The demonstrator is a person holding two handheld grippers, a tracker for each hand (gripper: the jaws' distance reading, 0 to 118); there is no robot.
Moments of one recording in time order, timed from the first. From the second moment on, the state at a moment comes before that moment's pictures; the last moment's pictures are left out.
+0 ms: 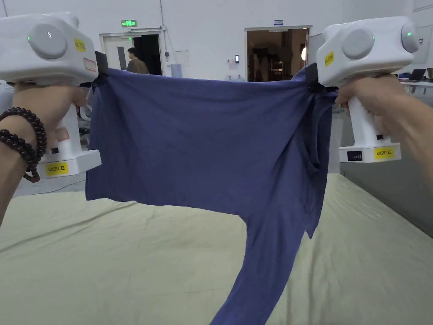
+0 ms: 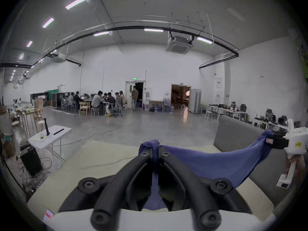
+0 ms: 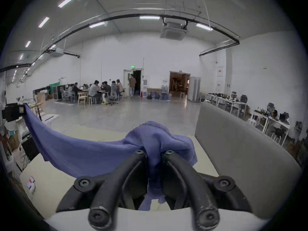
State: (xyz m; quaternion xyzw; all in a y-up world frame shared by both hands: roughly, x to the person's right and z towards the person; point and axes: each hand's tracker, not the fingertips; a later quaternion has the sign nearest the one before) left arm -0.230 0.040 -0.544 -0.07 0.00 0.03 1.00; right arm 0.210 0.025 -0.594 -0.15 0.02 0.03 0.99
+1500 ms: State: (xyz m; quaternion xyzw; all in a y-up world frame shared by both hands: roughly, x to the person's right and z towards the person) left arm -0.220 -0.435 -0.257 -0.51 -0.06 -0.01 0.86; right arm 0.242 -0.436 -0.266 -0.52 0.03 0.05 0.85
